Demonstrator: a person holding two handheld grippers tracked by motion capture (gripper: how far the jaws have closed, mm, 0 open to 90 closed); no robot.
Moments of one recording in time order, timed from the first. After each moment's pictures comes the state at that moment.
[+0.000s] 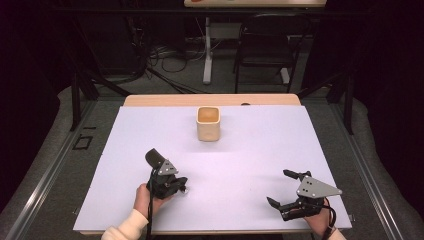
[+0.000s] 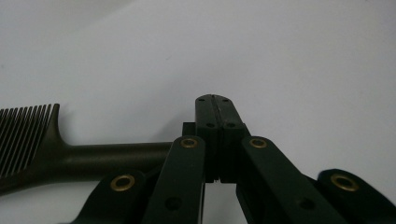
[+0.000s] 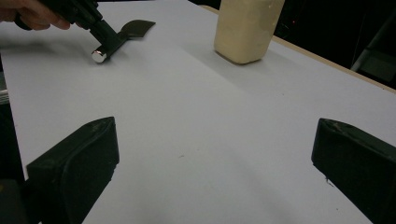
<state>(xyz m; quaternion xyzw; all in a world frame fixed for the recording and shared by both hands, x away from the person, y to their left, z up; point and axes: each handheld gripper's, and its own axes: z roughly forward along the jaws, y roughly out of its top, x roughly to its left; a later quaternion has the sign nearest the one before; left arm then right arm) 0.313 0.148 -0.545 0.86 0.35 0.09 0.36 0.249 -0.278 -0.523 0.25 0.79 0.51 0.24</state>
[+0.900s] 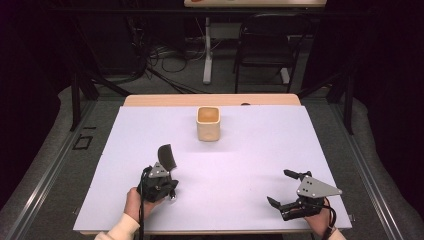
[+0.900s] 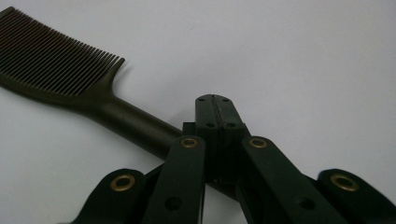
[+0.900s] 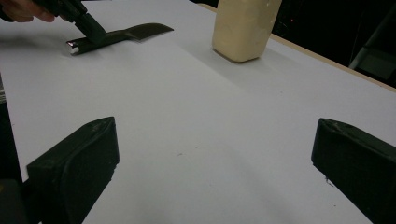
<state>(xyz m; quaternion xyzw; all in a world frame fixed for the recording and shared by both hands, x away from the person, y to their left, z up) 0.304 0.170 -0.543 0.86 0.37 0.10 0.34 0.249 -0.279 -0.523 0.25 0.79 0.51 0.24</state>
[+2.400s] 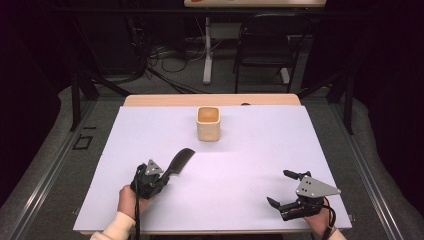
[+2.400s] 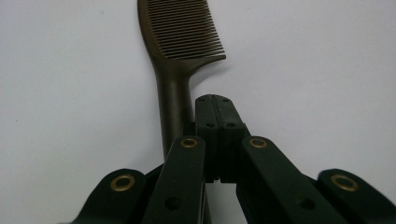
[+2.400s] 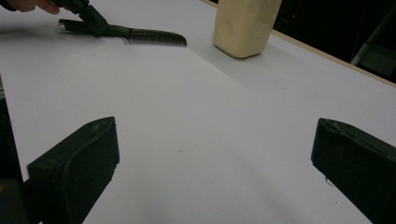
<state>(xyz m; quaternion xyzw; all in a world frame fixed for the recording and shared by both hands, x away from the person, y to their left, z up) 0.312 0.187 -0.543 0.86 0.39 0.14 0.30 0.249 -0.278 -0.524 0.26 0.79 0.50 0.24</state>
